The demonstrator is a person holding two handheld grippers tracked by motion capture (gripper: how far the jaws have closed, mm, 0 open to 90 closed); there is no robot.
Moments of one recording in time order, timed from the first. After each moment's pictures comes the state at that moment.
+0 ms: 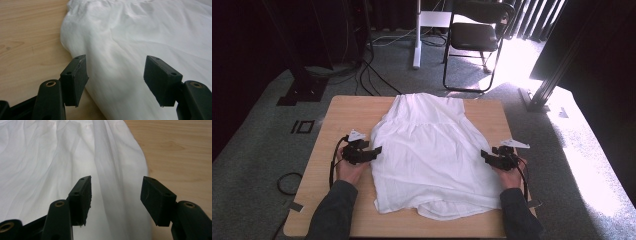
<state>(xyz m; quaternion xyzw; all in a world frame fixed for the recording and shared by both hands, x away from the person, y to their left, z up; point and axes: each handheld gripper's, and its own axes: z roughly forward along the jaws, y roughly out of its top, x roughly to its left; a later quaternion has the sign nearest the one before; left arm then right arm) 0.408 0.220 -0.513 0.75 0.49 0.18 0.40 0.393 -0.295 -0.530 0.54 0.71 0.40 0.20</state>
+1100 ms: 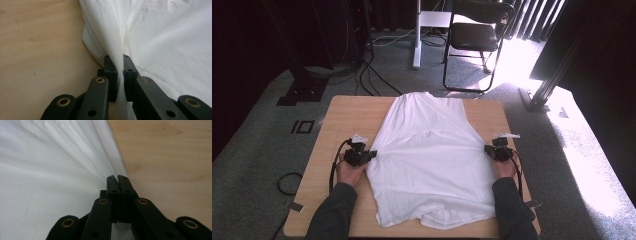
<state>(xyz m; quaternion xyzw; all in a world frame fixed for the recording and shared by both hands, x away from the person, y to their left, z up) 0.393 0.228 -0.539 0.79 0.48 0.14 0.35 0.427 -0.296 -0.552 0.58 0.72 0.33 0.19</state>
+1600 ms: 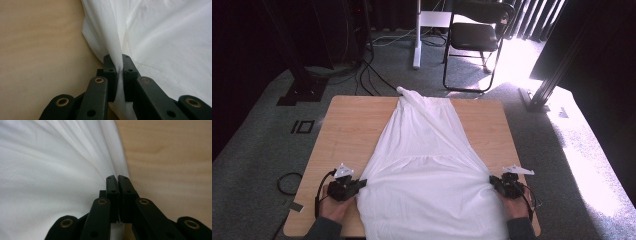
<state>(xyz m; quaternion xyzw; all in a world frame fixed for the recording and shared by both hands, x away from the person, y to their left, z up) 0.281 0.251 -0.546 0.79 0.48 0.12 0.37 0.298 -0.303 -0.557 0.57 0.72 0.35 0.17</state>
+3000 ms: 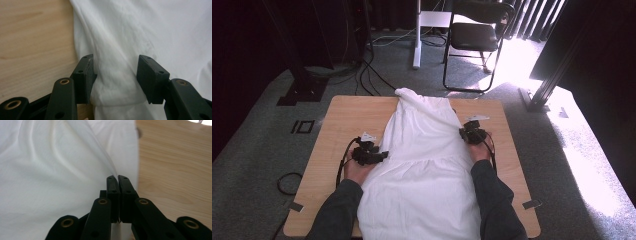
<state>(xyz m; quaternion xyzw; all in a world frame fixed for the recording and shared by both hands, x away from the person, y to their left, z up) 0.411 0.197 -0.541 0.79 0.48 0.13 0.35 0.479 -0.208 -0.514 0.52 0.75 0.35 0.22</state>
